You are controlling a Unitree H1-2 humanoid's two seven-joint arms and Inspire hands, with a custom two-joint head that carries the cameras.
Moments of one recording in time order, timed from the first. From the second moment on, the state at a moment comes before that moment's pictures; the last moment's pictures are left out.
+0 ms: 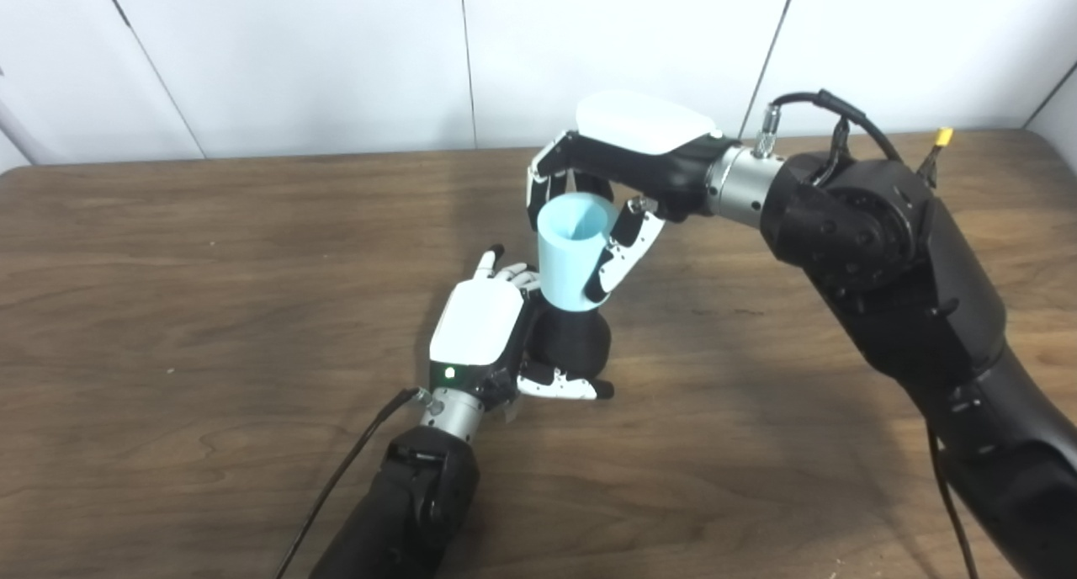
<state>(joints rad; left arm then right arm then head) -0.22 0.09 -0.53 0.10 1.00 0.11 0.15 -0.69 -0.44 0.36 -0.41 -0.60 0.27 0.81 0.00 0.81</state>
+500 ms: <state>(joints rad) -0.22 0.09 -0.54 0.10 1.00 0.11 0.15 -0.68 -0.44 0.35 -0.41 -0.58 0.28 0.81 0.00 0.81</state>
